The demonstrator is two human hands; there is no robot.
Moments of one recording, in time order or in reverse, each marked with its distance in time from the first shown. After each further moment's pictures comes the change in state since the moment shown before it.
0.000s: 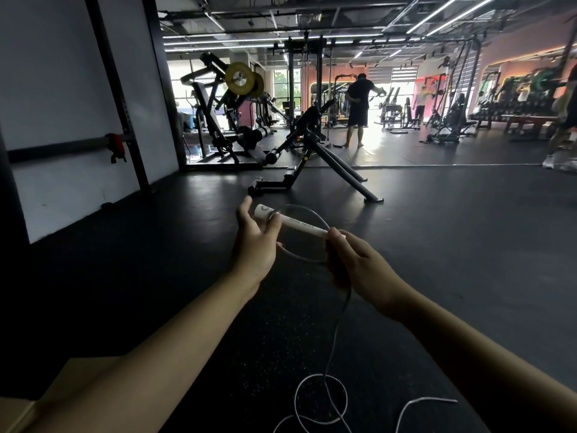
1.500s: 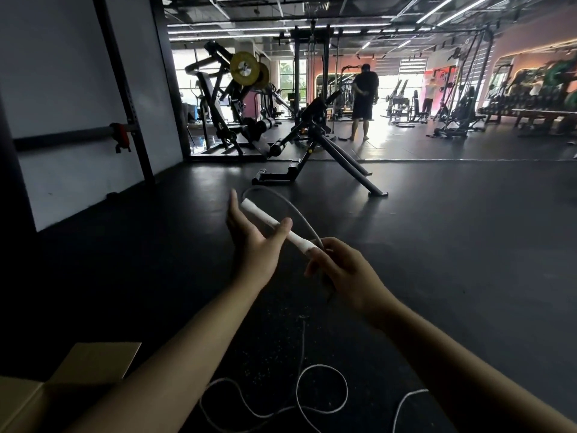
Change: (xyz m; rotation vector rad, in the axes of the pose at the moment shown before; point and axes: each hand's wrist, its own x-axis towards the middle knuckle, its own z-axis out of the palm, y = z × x) left_hand -0.005 -0.034 -0.001 0.056 0.133 0.187; right_hand -0.008 0.025 0.024 -0.048 0.010 -0.035
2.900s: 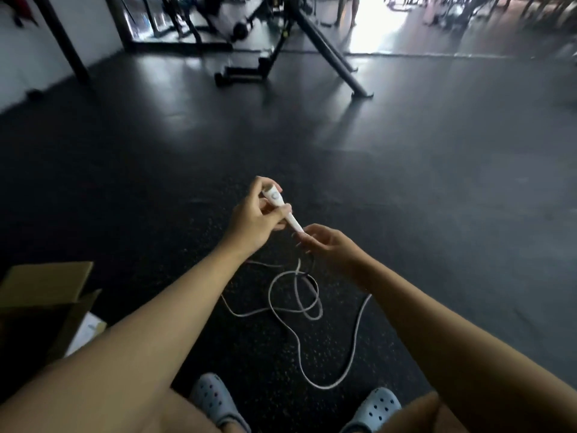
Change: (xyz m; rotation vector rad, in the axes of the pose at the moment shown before) left_hand -0.049 -0.152 0.065 -0.052 -0.460 -0.278; right_hand -0.020 0.198 0.001 -0.086 -0.128 0.418
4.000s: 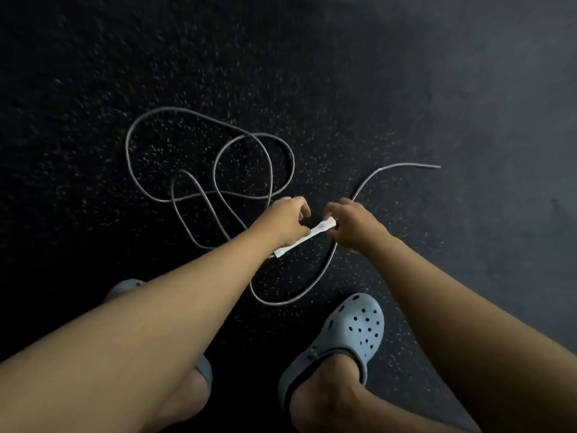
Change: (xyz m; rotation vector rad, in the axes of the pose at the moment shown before) left_hand -0.027 -0.332 0.195 0.579 -0.677 -0.550; right_hand 0.018 0.352 0.013 -0.727 -0.355 0.392
